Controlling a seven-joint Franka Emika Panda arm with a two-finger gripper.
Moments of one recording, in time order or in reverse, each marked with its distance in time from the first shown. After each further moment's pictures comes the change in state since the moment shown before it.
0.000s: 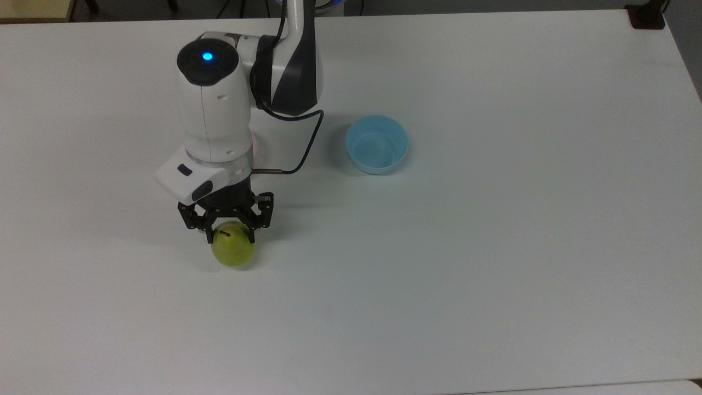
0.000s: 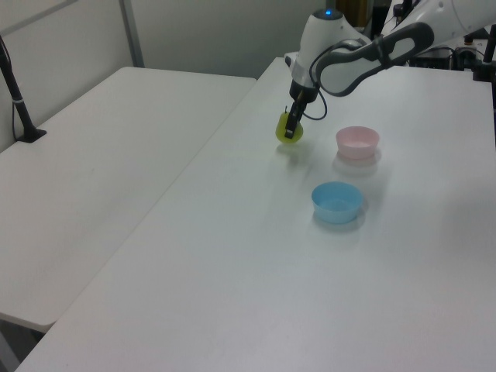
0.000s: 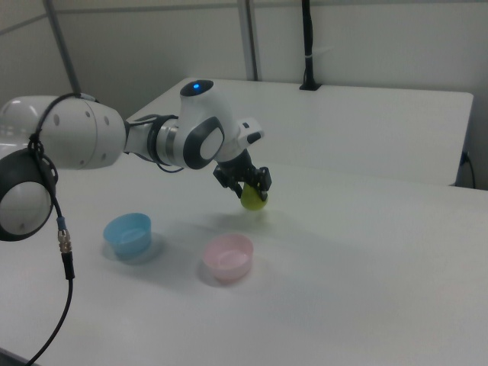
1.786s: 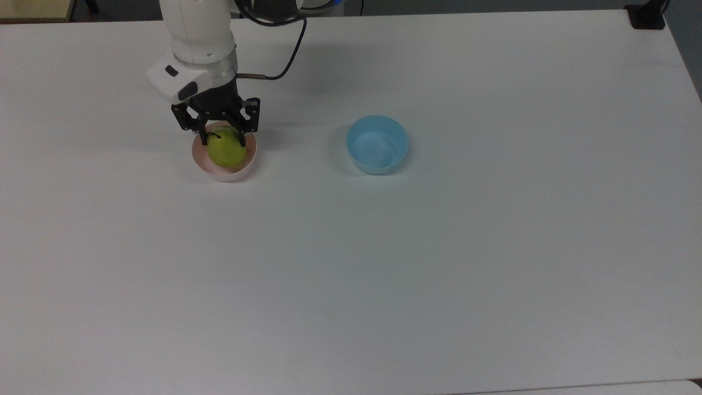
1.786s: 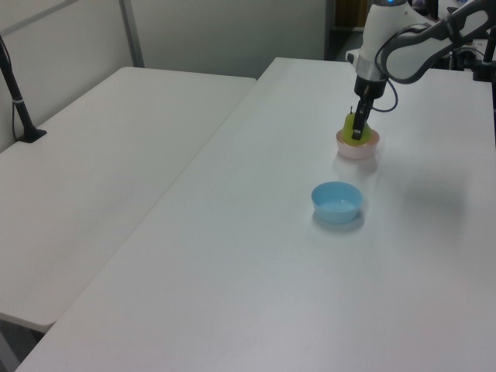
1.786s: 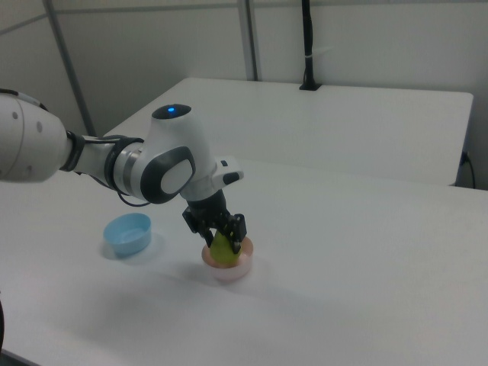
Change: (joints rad) arm -0.078 -0.423 -0.001 -0.581 -0.004 -0.013 -0.039
